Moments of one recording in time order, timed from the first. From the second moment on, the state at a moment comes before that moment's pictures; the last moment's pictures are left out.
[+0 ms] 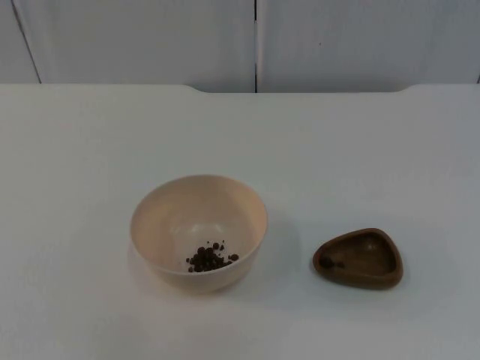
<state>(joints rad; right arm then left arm) 0.31 0.00 -0.52 0.01 1.08 -0.02 -0.46 0.00 -0.50 0.03 1.07 -0.03</state>
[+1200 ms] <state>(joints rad) 0.05 0.00 -0.52 0.01 1.08 -0.02 -0.46 0.00 -0.50 0.03 1.07 -0.03</state>
